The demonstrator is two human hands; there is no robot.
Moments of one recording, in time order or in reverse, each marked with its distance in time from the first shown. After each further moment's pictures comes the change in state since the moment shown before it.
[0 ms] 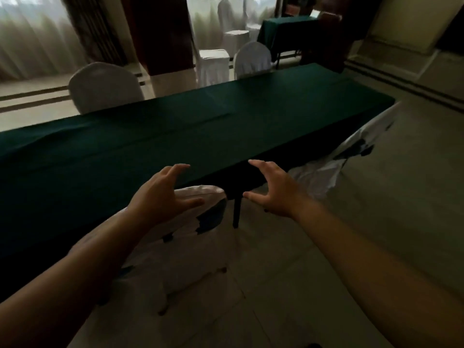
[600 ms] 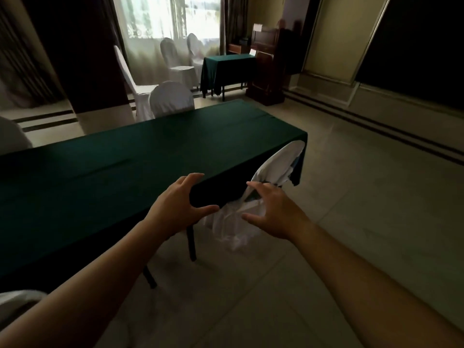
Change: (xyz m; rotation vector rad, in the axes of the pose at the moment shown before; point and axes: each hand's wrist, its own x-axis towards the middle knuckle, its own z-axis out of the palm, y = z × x) left_hand 0.266 0.415 0.191 -0.137 0.016 0.182; right_hand -0.037 0.374 -0.284 -0.130 0.076 0.140
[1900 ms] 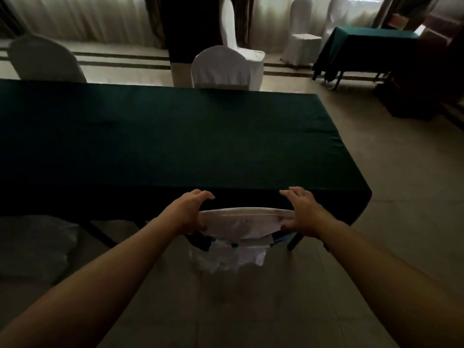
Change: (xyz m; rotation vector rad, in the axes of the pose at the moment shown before) left_hand 0.446 0.106 0.346 0.137 -0.191 -0.695; right_hand 0.445 0.592 -0.027 -0.159 -0.617 -0.243
